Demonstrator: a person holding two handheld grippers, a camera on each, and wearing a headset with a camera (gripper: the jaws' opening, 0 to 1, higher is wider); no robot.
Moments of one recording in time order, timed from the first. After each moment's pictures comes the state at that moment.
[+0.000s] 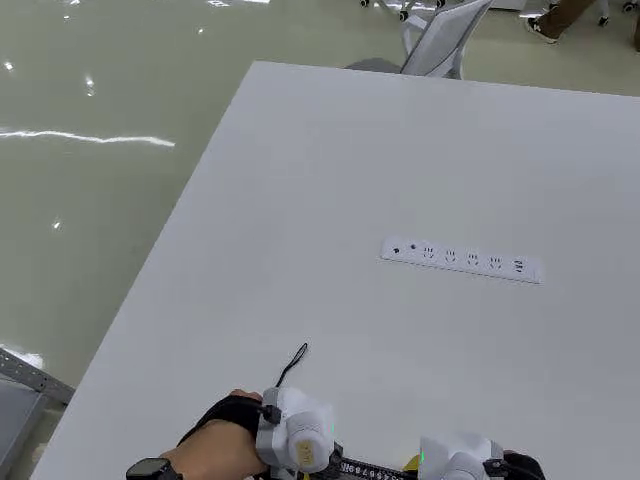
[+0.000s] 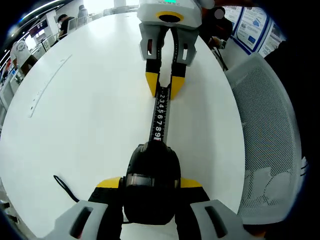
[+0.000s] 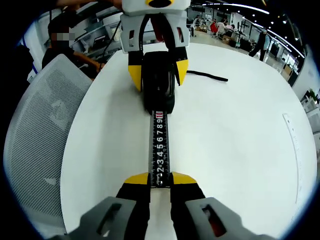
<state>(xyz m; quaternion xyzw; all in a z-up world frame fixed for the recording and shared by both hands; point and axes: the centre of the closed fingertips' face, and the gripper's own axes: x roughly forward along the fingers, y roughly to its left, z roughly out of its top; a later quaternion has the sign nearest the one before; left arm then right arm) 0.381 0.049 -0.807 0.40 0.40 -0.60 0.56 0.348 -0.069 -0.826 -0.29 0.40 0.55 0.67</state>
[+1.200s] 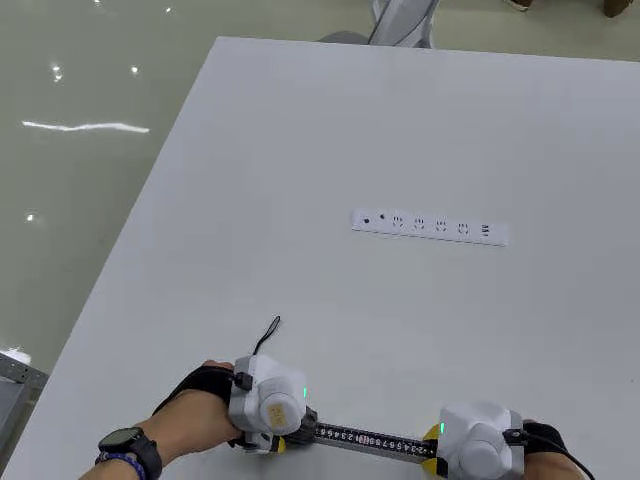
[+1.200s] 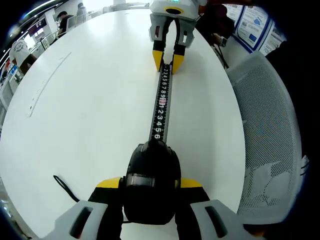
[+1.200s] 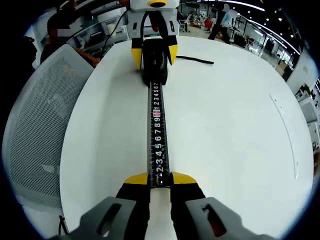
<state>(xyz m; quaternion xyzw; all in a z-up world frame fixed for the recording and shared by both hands) 0.381 0.050 -0.809 0.41 0.41 -0.60 0.56 0.333 -0.136 -0.826 -0.31 0.42 0.52 0.68</state>
